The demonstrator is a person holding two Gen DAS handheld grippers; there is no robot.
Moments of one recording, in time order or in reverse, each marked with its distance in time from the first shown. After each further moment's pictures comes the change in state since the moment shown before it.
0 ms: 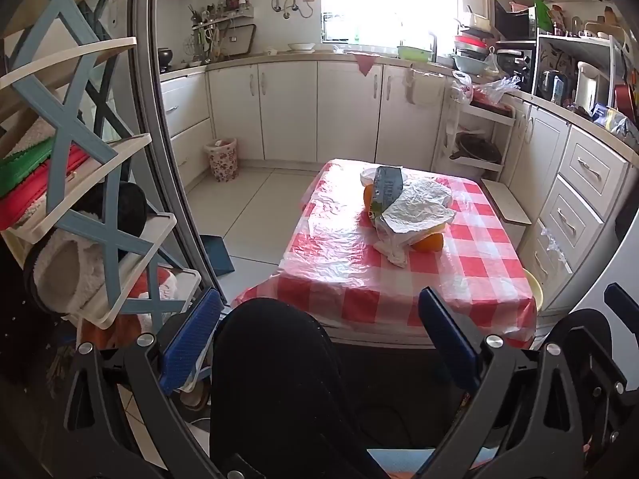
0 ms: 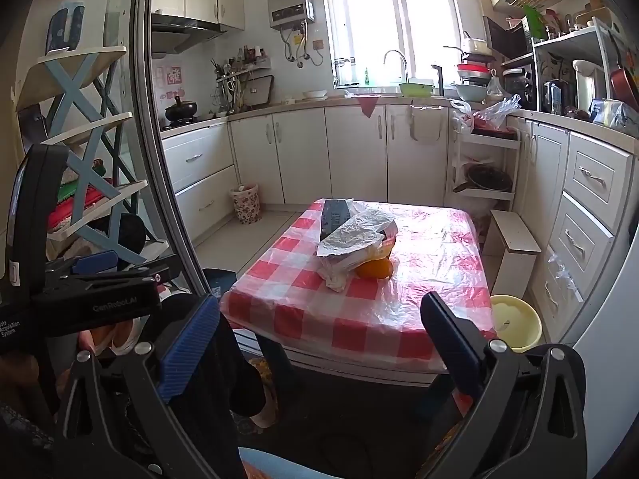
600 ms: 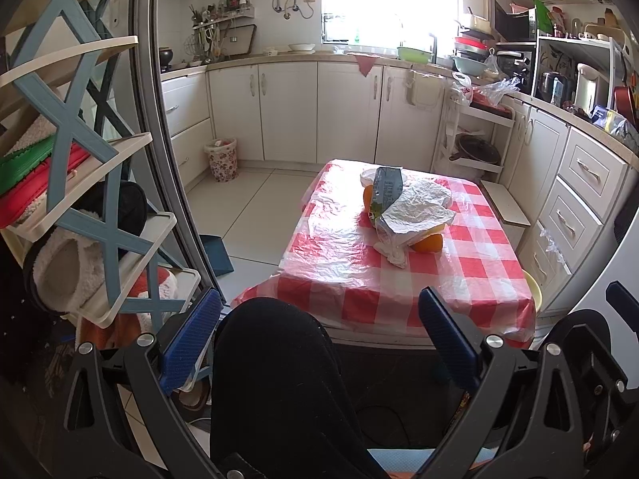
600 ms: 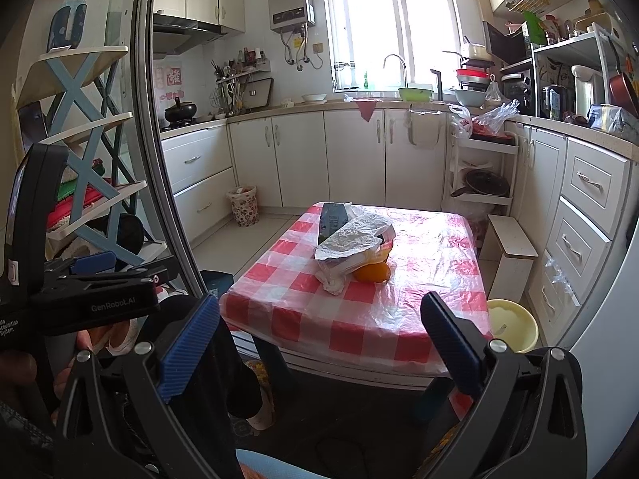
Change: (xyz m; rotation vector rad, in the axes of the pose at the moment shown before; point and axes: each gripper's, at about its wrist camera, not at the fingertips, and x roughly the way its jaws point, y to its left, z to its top) left arm 0.000 0.000 0.001 -0.001 0.001 0.000; right arm -0.001 0.000 0.001 -0.007 -0.007 -0.009
